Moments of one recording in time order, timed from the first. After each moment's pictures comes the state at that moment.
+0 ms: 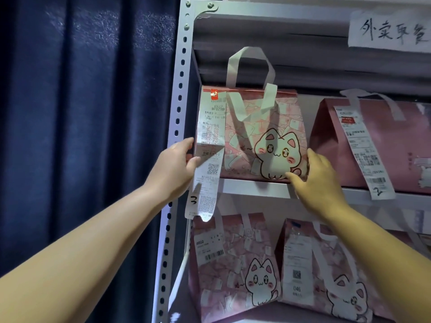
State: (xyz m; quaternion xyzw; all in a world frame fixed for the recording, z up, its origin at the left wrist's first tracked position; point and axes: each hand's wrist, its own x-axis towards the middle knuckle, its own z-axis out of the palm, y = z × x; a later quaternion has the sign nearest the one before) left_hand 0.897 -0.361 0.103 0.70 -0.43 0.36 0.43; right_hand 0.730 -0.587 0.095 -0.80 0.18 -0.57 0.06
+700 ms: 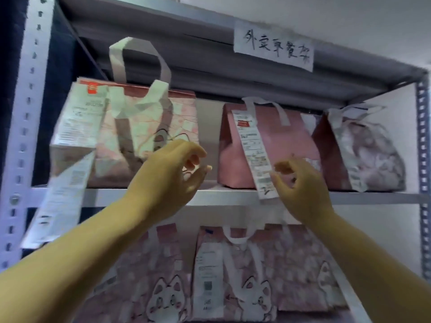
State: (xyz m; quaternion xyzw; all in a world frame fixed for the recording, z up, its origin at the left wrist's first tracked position) left_hand 0.754 -0.495 0.112 0.54 -0.61 0.44 0.38; right_hand 0.594 -0.698 0.095 -0.75 0.12 -0.65 -0.09
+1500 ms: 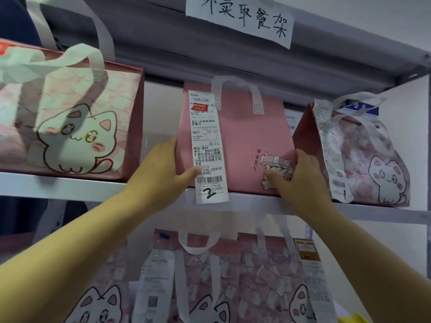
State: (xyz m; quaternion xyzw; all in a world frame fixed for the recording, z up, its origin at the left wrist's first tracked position) left_hand 0.748 -0.643 0.104 0.65 -0.51 0.29 0.48; right_hand 0.564 -0.840 0.106 -0.76 0.24 -0.60 0.01
